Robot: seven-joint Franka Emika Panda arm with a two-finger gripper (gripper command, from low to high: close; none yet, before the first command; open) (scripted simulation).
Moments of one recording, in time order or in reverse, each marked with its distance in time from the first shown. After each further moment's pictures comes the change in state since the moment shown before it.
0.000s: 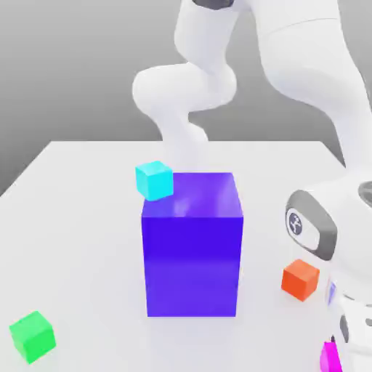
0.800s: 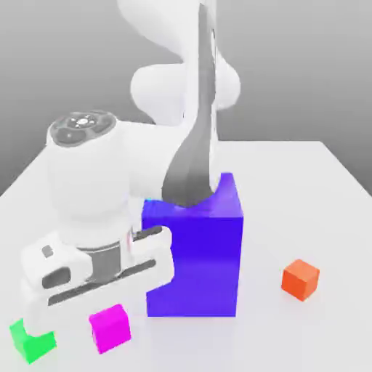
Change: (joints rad) arm -0.402 -0.295 -0.399 -0.179 0.162 -0.144 0.139
